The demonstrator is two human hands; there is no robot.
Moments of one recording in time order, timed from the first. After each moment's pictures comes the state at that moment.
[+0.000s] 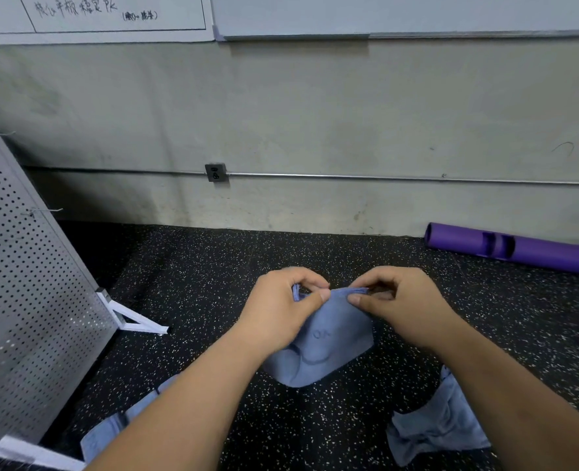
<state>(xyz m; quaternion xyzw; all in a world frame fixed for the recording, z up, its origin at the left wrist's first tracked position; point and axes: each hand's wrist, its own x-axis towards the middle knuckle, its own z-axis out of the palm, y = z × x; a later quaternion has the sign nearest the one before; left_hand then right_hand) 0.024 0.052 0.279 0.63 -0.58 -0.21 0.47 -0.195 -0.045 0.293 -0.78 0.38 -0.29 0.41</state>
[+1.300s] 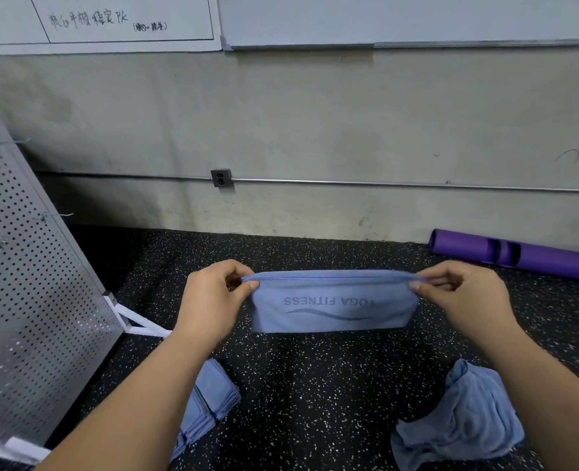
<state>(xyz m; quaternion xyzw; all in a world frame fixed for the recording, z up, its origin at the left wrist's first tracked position) 0.109 0.074 0.273 0.75 -0.50 -0.03 0.44 -0.253 -0.085 0.286 -0.73 0.49 -0.38 0.29</state>
